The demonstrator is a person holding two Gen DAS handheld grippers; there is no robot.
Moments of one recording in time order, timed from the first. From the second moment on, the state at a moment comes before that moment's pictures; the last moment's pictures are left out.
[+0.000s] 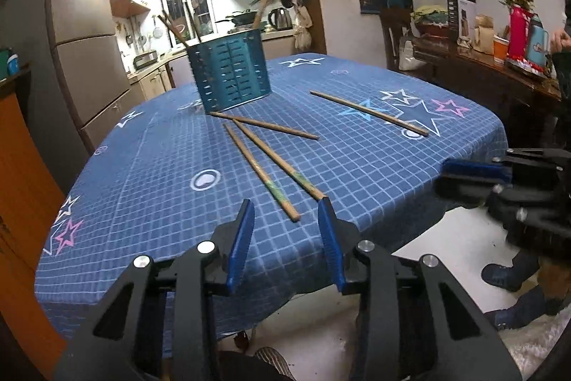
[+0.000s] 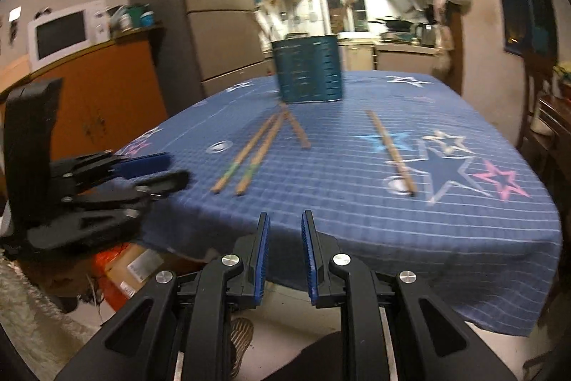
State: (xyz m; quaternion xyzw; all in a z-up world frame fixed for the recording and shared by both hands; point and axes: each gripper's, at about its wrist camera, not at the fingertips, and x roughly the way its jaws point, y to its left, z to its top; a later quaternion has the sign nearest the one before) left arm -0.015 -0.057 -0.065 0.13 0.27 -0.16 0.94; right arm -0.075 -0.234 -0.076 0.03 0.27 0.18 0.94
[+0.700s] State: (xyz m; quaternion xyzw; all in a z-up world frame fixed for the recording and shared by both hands) left arm -0.006 -0.067 -0.099 0.13 0.24 -0.12 0.96; right arm -0.012 -0.303 -0.096 0.02 0.26 0.02 0.97
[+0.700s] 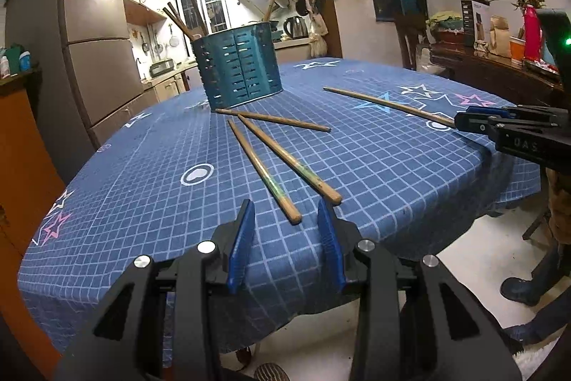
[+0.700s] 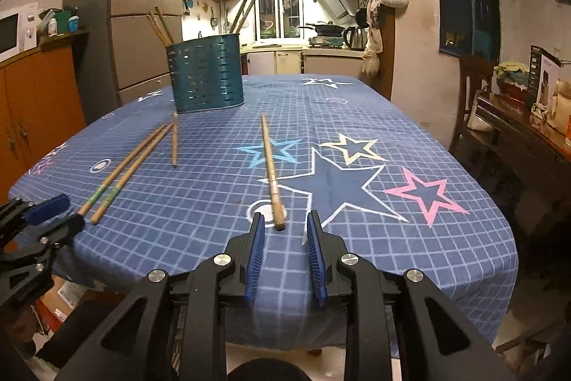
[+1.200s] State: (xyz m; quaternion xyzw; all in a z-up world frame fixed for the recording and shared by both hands) left arm 0.000 -0.057 -0.100 0.09 0.24 -0.13 0.96; right arm 0.002 -0.304 -0.103 0.03 0.26 0.05 0.96
